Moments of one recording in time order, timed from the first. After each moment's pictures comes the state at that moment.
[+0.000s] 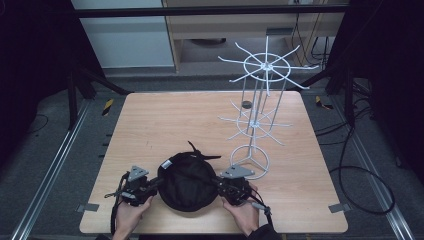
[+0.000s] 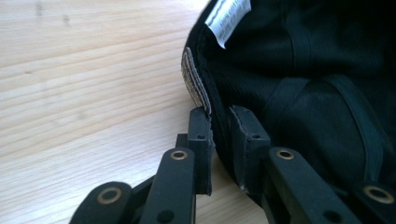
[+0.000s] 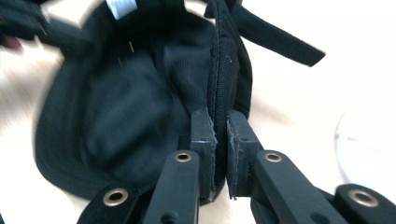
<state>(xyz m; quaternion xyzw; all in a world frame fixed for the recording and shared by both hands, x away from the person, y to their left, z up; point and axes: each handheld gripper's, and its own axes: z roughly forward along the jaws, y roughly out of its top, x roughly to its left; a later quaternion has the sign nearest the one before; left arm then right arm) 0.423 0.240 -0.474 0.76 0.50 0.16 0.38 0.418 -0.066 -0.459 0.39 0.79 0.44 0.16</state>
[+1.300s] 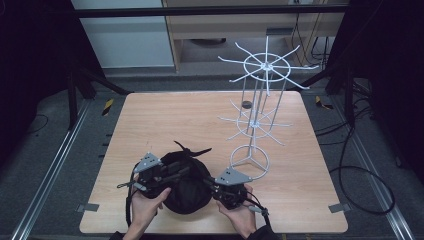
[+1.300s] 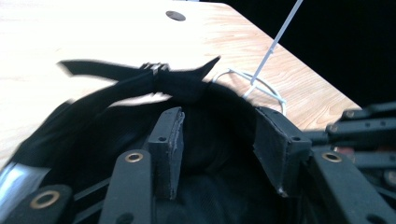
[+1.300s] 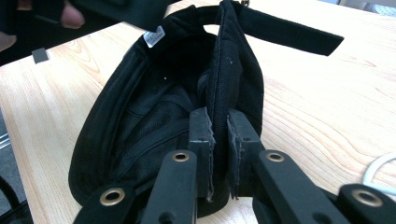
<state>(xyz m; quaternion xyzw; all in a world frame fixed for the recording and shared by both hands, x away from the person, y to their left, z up) 0.425 0.185 -0.415 0.73 0.43 0.12 0.51 0.406 -0.054 -0.452 0.33 0.79 0.49 0.17</state>
